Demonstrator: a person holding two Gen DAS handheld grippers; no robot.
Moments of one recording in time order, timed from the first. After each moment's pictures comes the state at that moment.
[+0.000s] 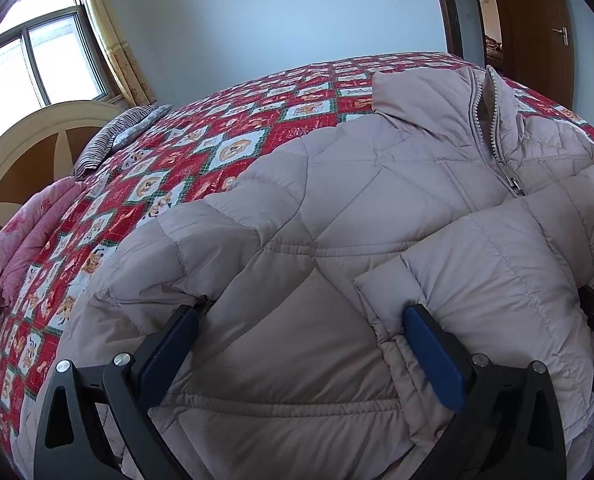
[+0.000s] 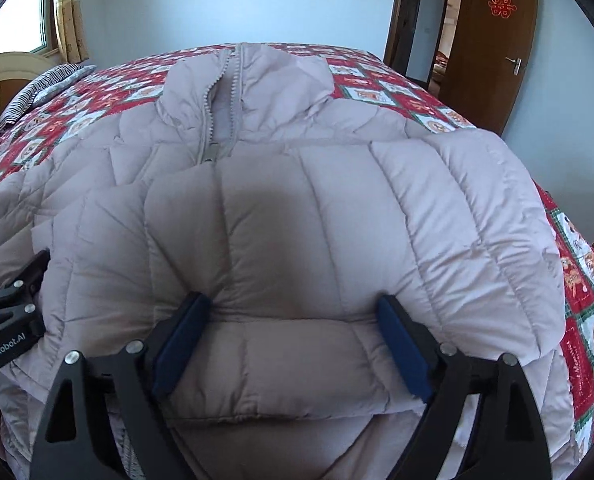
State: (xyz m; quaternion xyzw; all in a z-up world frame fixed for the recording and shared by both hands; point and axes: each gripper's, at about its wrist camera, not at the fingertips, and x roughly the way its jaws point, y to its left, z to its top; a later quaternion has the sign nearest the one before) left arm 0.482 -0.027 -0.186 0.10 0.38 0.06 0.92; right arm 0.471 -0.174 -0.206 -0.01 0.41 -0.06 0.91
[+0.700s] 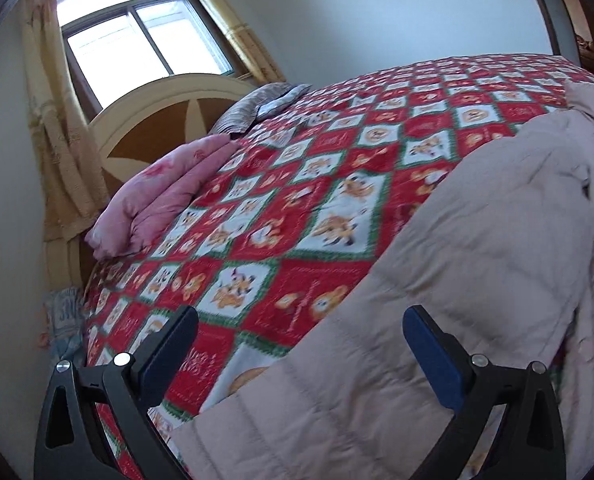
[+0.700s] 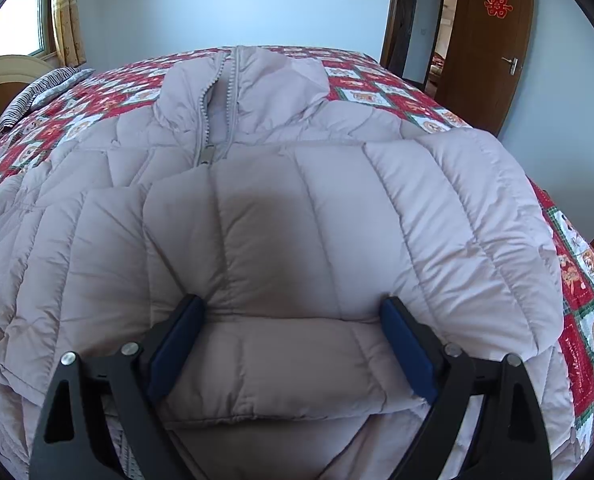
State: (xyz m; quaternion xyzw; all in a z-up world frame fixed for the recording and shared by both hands) left arm 0.355 0.212 -0.155 0.13 0.36 0.27 0.88; right arm 0.468 -0.176 -0.205 -0.01 0.40 -0.06 0.91
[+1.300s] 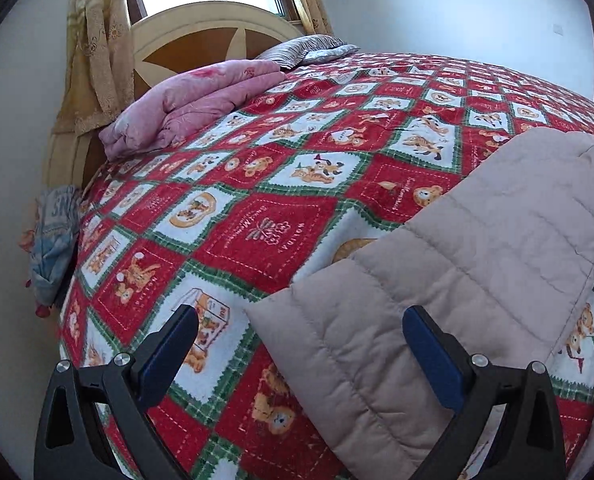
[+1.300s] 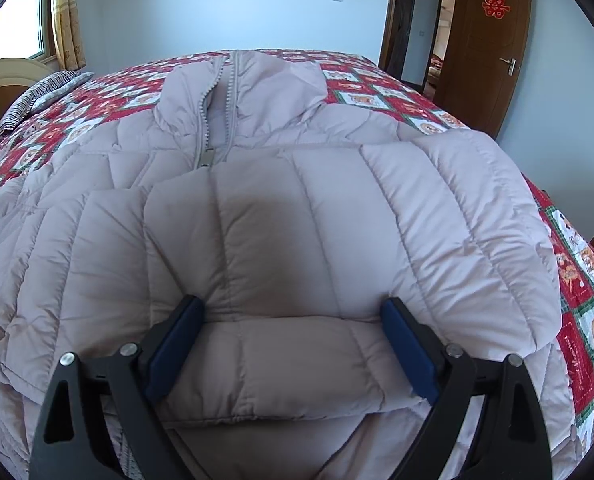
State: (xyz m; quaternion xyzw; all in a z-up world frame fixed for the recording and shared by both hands) left arm 0.264 0.286 -0.186 -0.01 0.40 0.29 0.87; right arm 0.465 -0.178 -0.204 -0.01 0.40 -0.06 0.92
